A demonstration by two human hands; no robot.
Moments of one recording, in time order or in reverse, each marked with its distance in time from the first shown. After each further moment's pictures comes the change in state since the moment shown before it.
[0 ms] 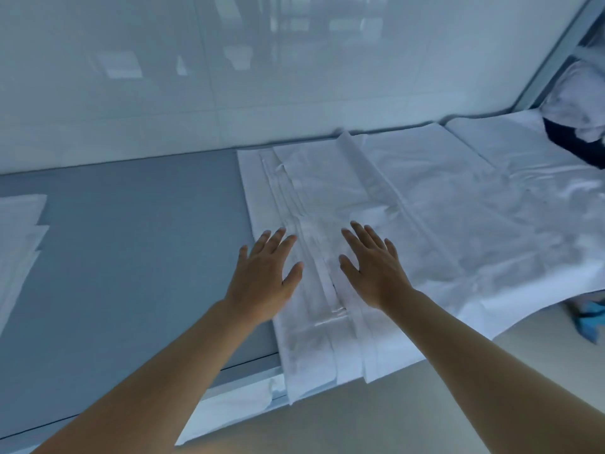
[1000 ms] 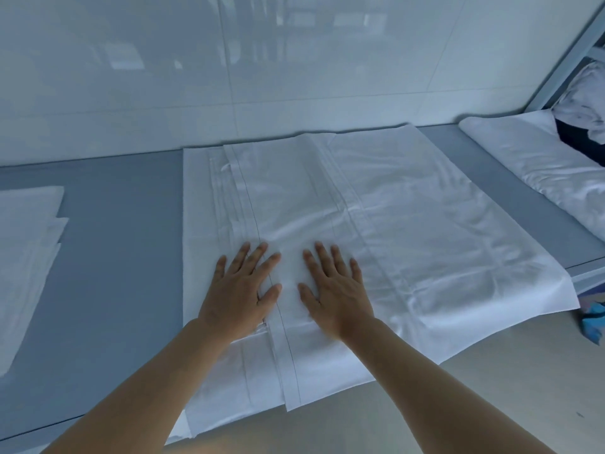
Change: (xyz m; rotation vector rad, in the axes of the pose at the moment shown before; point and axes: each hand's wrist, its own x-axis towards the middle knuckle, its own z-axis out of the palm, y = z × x) left_hand -0.040 -0.087 0.016 0.131 -0.058 0.007; right_hand -0.016 -0.086 0.072 -0.072 -0.057 -0.078
